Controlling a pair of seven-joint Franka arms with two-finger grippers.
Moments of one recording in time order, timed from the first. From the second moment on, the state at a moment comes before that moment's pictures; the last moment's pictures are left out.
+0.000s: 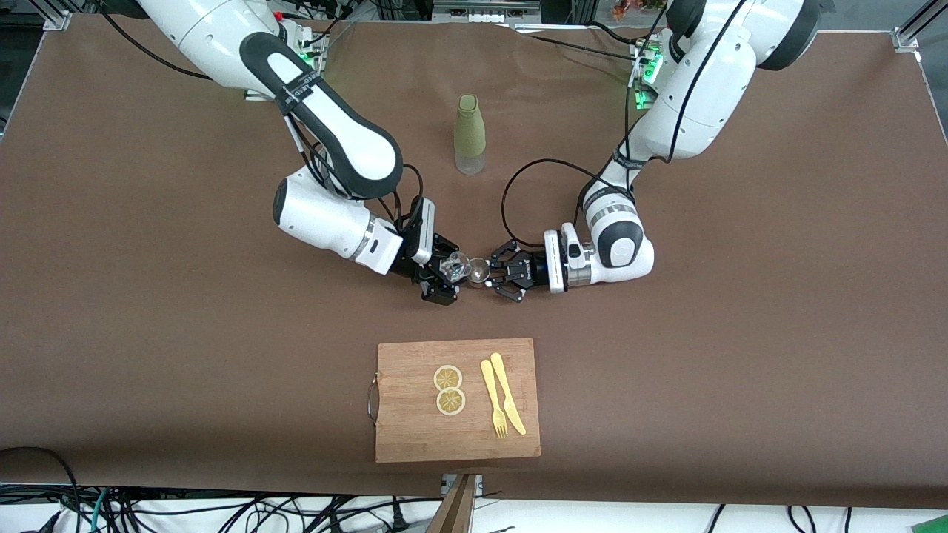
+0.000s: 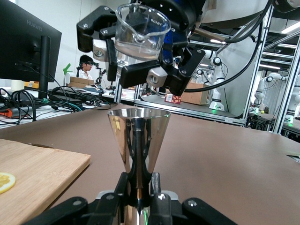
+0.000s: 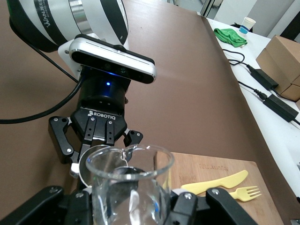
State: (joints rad) left arm -0.36 0.89 -0.10 -1.71 -2.00 1.95 2.52; right arm 0.18 0.65 0.53 -1.70 0.99 2.78 -2.08
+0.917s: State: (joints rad) left arm -0.37 0.89 -0.10 -1.71 -2.00 1.95 2.52; right arm 0.21 0.65 0.52 -1.70 0.83 2.85 -2.08
